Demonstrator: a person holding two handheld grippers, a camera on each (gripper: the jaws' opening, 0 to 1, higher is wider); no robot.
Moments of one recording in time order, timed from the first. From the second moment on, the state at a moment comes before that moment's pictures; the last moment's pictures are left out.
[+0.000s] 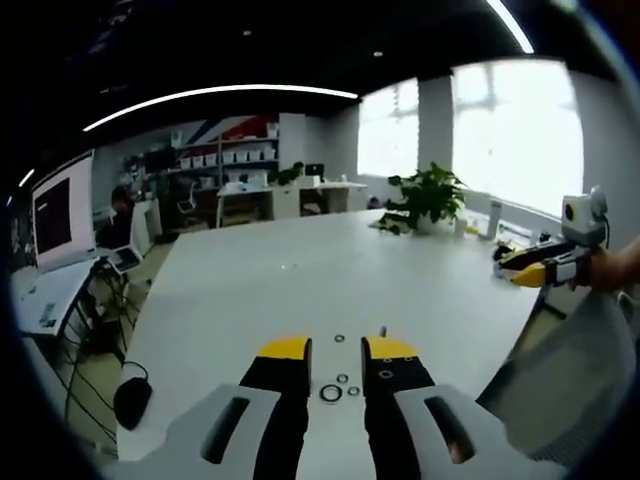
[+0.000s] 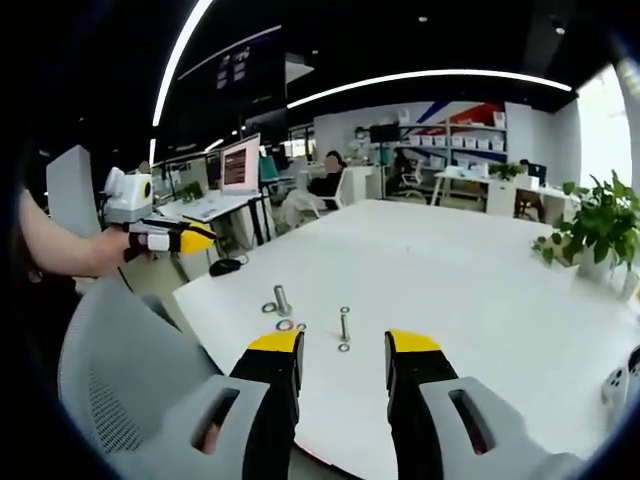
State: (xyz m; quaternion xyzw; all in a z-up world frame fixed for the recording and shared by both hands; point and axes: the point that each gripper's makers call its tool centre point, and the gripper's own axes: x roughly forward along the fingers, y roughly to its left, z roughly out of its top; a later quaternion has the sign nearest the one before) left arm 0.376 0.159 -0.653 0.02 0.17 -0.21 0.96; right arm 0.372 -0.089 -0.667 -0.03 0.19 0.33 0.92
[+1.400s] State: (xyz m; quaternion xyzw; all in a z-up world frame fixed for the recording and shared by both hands) left arm 0.410 0.170 -0.742 0.07 0.34 -0.24 0.91; right arm 0.373 -0.092 -0.669 -0.02 0.20 0.32 0.93
